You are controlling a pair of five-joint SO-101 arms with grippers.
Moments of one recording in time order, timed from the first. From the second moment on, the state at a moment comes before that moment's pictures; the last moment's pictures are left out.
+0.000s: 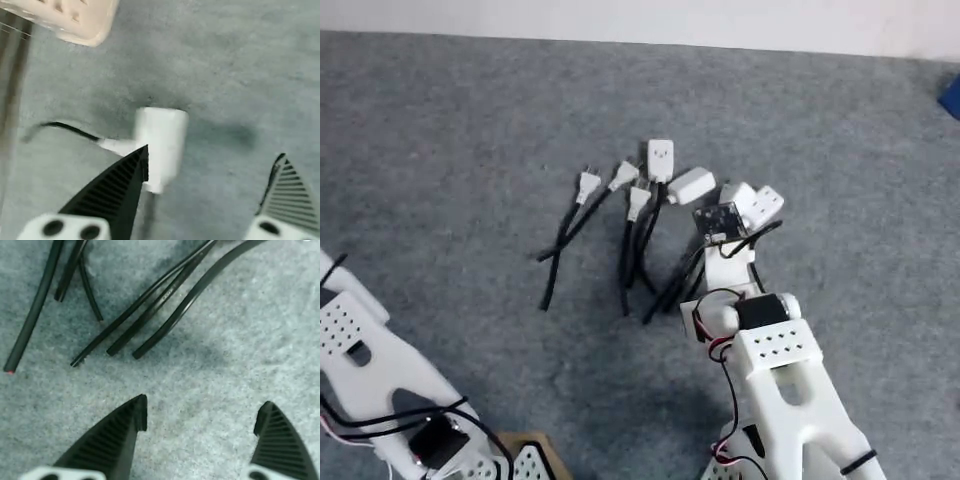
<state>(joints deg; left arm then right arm) -51.0 76.4 -92.8 77.8 -42.7 -20.0 -42.0 63.0 56.2 1.7</state>
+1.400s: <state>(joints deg) 6.0 36.7 -35.4 77.2 -3.7 0.2 -41.8 57.9 29.3 -2.2</state>
